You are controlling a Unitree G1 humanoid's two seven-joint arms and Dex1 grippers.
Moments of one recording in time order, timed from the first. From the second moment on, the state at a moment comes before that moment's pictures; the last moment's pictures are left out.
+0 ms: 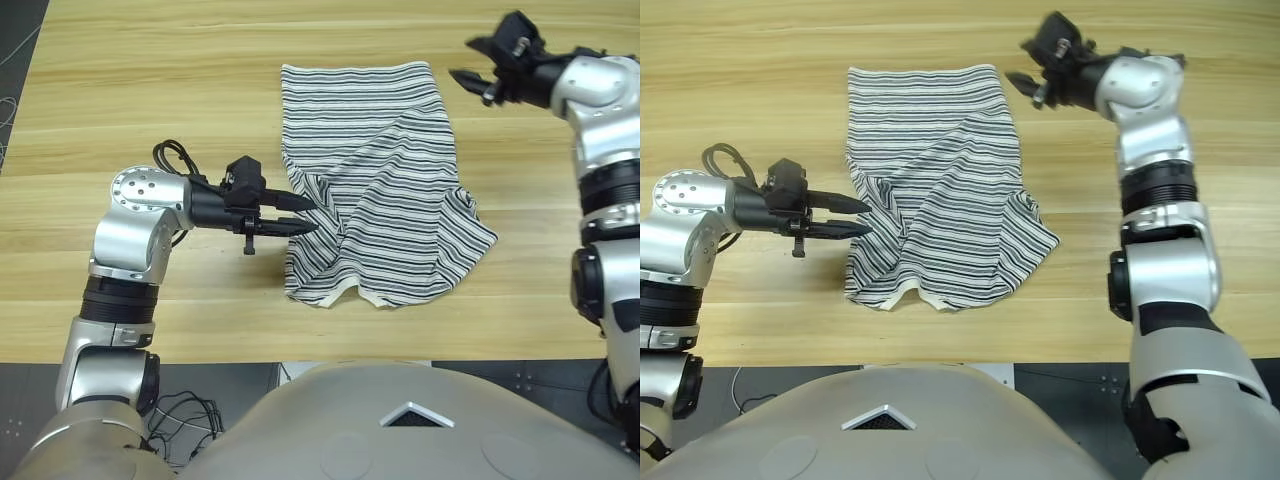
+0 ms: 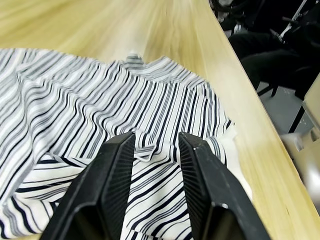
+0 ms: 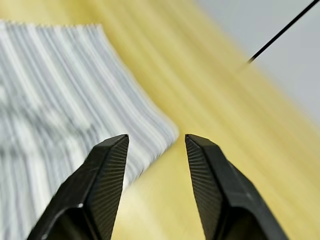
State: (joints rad) left arm -0.16 0.67 -0.12 0.01 -0.40 0.27 -1.39; right arm -0.74 -0.56 0.16 0.82 -0.04 -0.02 1.04
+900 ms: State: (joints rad) left arm -0.07 0.70 0.05 -0.02 -0.43 0.21 -1.31; right arm -0.39 -0.74 0.27 0.49 0.10 0.48 1.46
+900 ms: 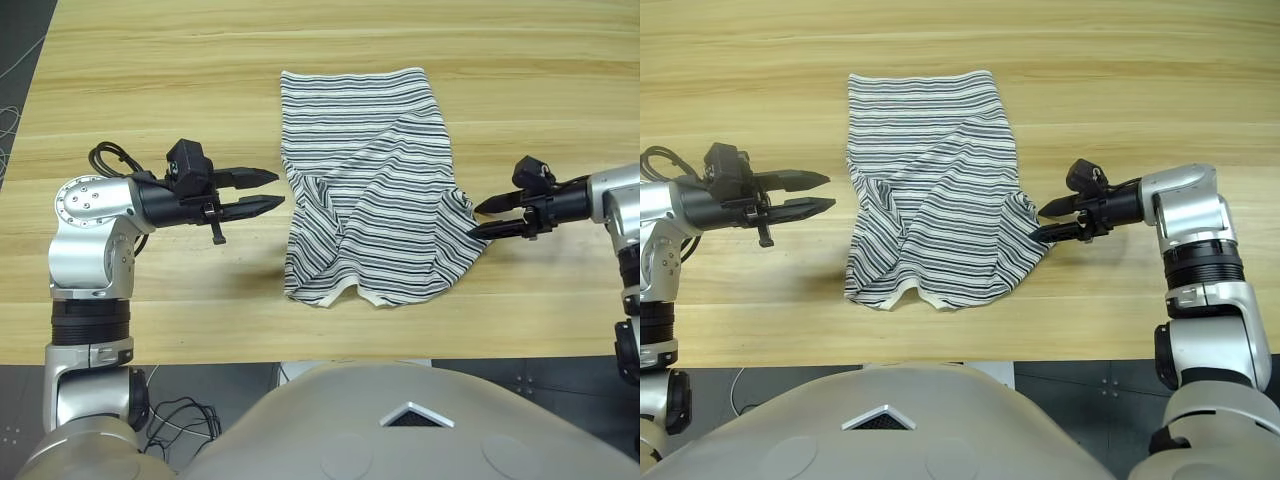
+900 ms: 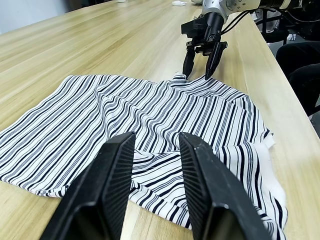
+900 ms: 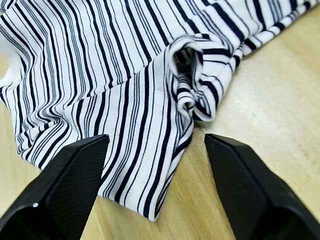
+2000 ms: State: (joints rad) left arm -0.06 0.71 0.05 -0.03 -0.43 0.19 -1.31; right arm -0.36 -0.80 0.32 0.17 0.11 0.55 1.42
